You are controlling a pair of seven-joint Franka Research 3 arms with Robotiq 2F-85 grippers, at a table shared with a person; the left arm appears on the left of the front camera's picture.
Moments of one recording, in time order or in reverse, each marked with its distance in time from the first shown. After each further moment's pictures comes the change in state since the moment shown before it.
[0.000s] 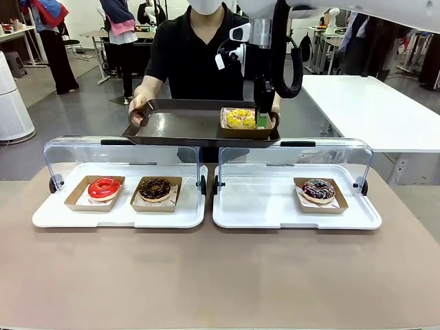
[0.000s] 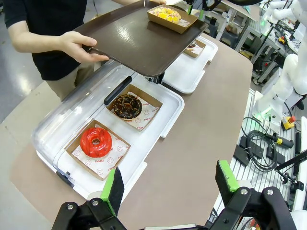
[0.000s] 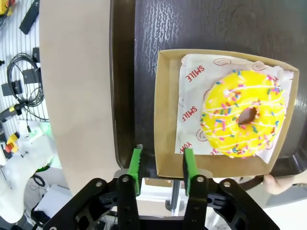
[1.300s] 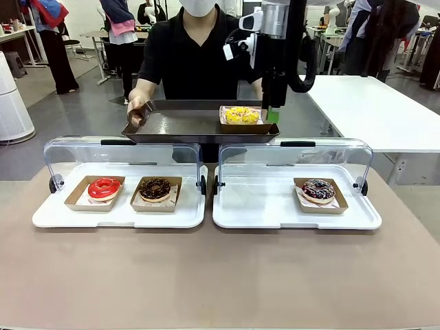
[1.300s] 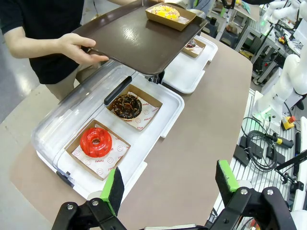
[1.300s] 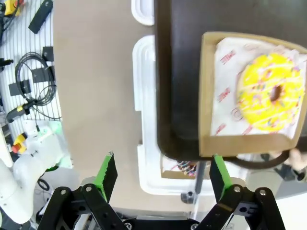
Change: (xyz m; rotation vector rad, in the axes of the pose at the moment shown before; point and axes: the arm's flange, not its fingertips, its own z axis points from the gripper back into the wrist) left arm 0.000 0.000 0.000 0.000 0.000 0.000; right arm -0.025 0.043 0.023 -0.004 -0.017 -0.024
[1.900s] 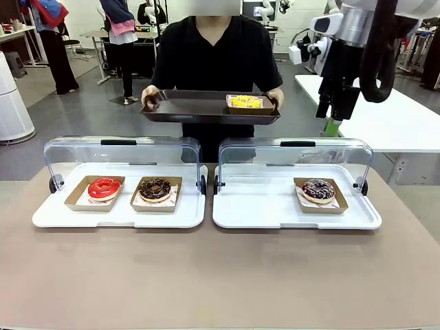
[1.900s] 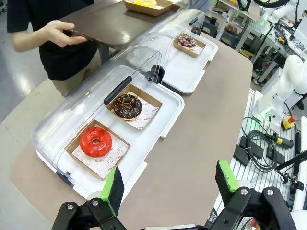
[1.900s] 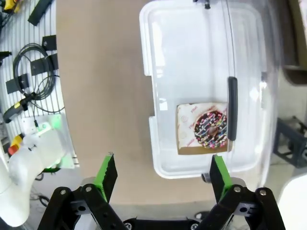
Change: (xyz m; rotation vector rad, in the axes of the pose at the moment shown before) left arm 0.000 0.000 0.000 0.000 0.001 0.000; right arm -0.122 0.045 -0.005 -0.041 -0.085 -0.079
